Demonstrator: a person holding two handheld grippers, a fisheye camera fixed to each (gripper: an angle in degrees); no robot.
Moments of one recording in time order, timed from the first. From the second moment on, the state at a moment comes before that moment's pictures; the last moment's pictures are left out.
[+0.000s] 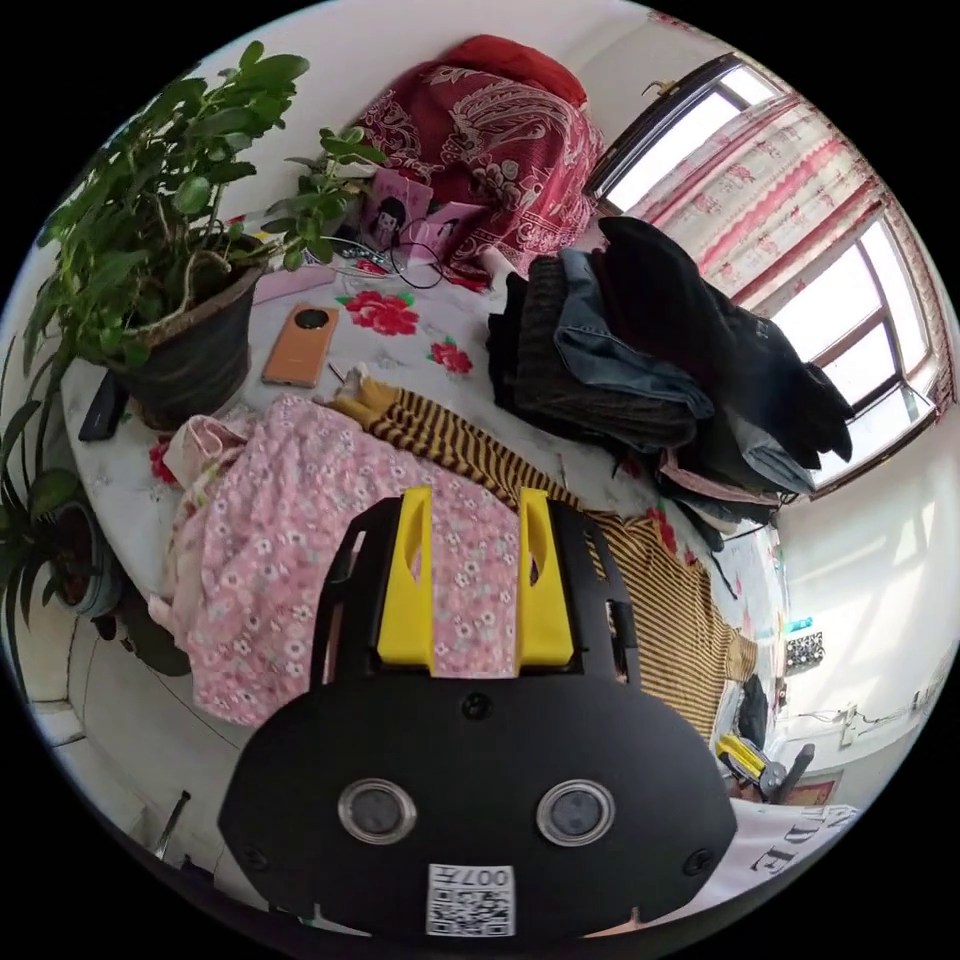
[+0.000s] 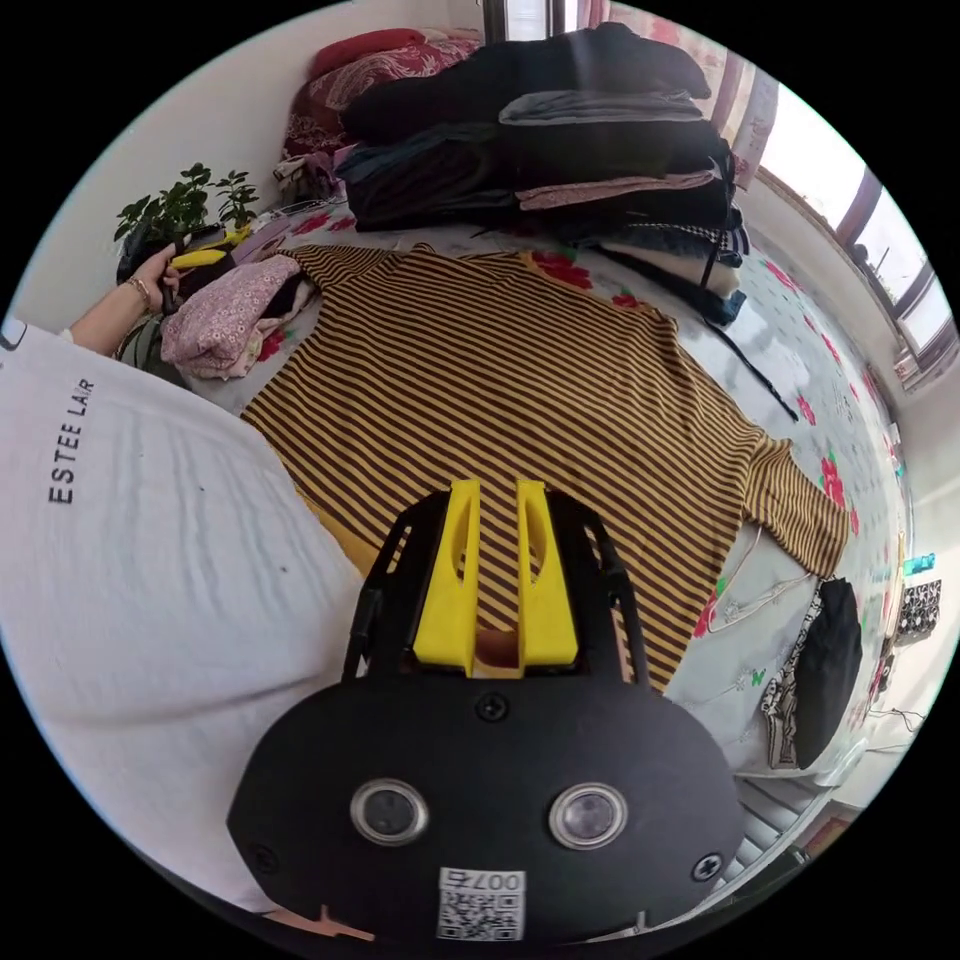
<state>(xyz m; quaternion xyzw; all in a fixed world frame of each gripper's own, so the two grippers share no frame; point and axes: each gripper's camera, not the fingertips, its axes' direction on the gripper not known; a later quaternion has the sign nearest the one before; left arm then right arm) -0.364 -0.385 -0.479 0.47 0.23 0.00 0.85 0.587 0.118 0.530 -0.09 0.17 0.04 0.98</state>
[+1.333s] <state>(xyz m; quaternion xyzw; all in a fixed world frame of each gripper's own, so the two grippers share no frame) 0.059 -0.428 -0.326 0.40 -0.13 0.54 0.73 0.758 0.101 0.431 -0.07 0.03 0.21 0.97</state>
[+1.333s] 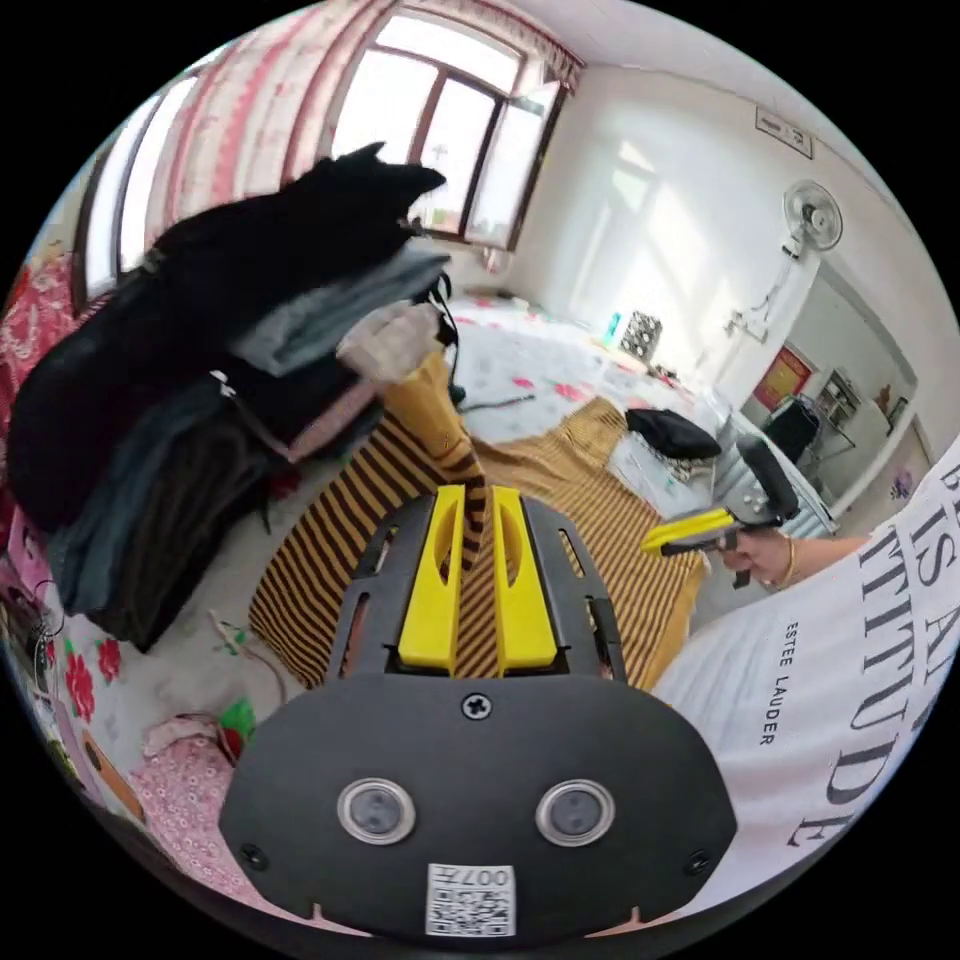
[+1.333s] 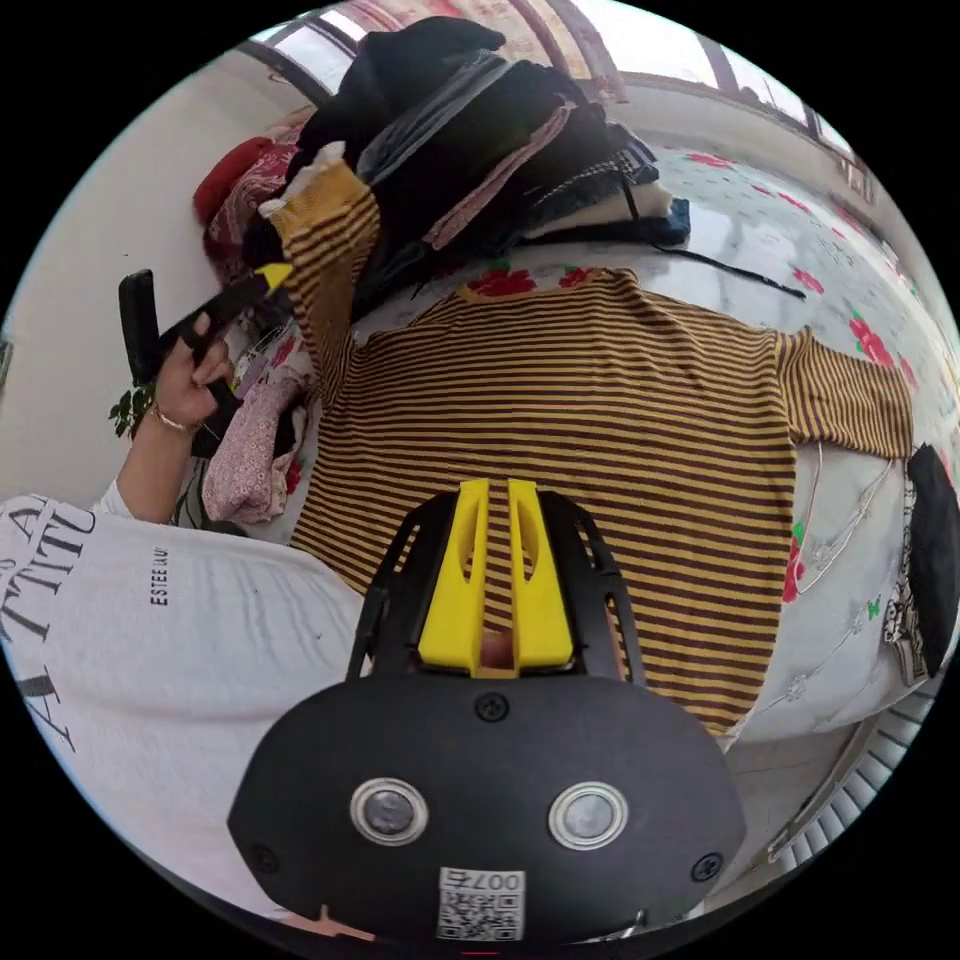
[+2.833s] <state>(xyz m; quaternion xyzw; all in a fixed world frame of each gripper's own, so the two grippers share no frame) -0.010 -0.558 -0.230 0.31 -0.23 0.08 0.92 1.146 0.148 0.226 0.27 0.06 0.47 0.84</state>
